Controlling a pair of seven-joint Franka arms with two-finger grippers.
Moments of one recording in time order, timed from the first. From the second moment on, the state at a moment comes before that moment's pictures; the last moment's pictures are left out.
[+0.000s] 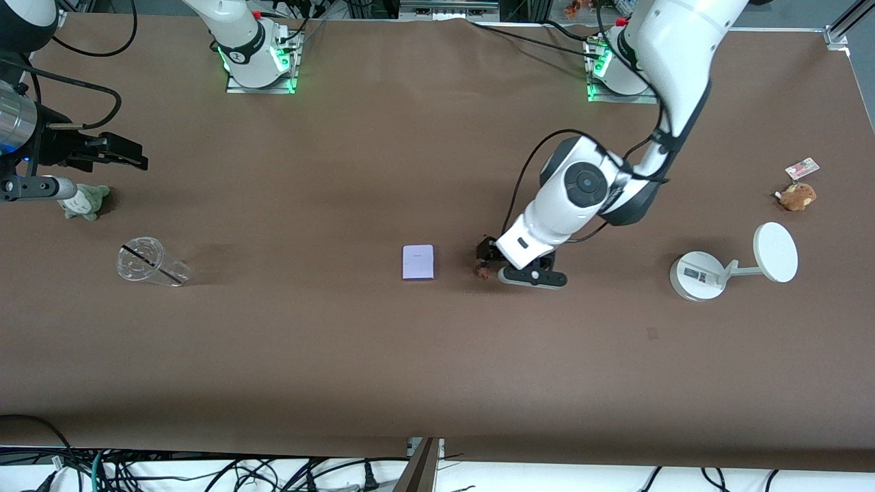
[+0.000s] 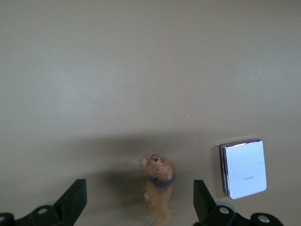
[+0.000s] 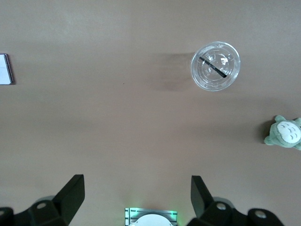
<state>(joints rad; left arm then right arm) -0.22 0.62 -0.34 -1.73 0.02 2.52 -0.46 0.01 0.08 -0.01 -1.58 0.04 1.47 -0.02</state>
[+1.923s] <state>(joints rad) -0.14 0.44 -0.28 -1.65 0.25 2.04 -0.49 0.20 0.12 0.01 -1.56 0.04 1.51 0.17</state>
